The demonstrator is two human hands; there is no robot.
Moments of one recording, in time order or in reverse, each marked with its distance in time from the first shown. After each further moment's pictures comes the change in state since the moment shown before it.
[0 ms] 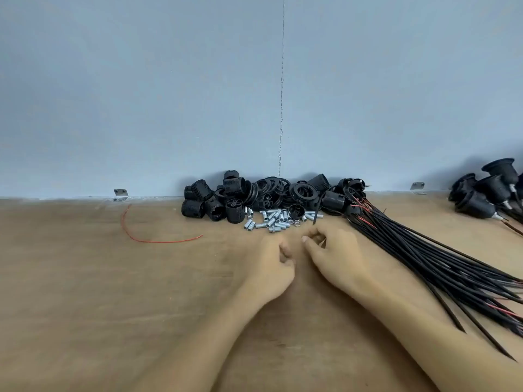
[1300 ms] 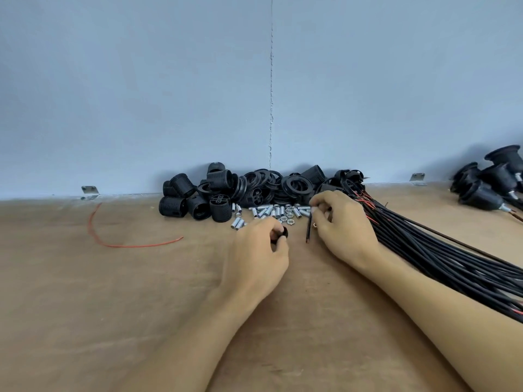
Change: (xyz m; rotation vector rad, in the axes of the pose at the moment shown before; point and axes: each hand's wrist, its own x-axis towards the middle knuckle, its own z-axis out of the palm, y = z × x) left_hand 0.024 -0.005 0.013 0.043 0.303 0.185; right_hand 0.048 0.034 -0.009 -0.152 0.206 -0.129
